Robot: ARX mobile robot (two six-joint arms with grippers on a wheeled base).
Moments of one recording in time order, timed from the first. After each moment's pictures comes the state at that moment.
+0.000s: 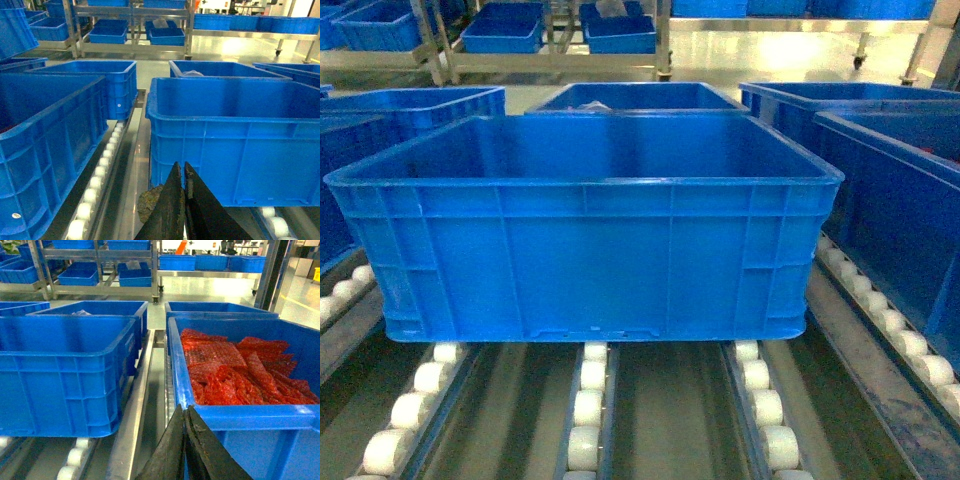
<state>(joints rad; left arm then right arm) 0.00 0.48 0.02 0.47 0.00 -0.02 0.00 0.45 0.01 0.44 0.00 0.01</state>
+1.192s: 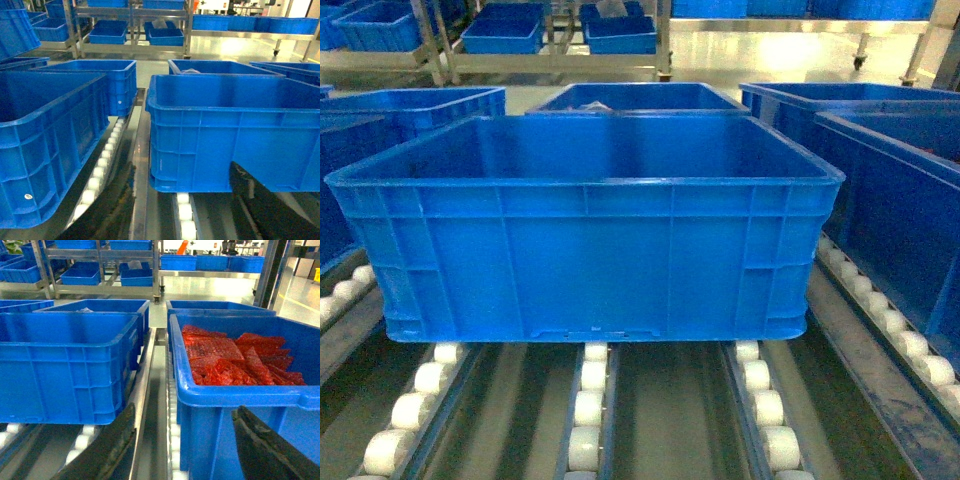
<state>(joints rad) 0.00 0.01 0.02 -0.01 0.00 -0.01 0.00 0.01 0.01 0.00 0.00 0.00</state>
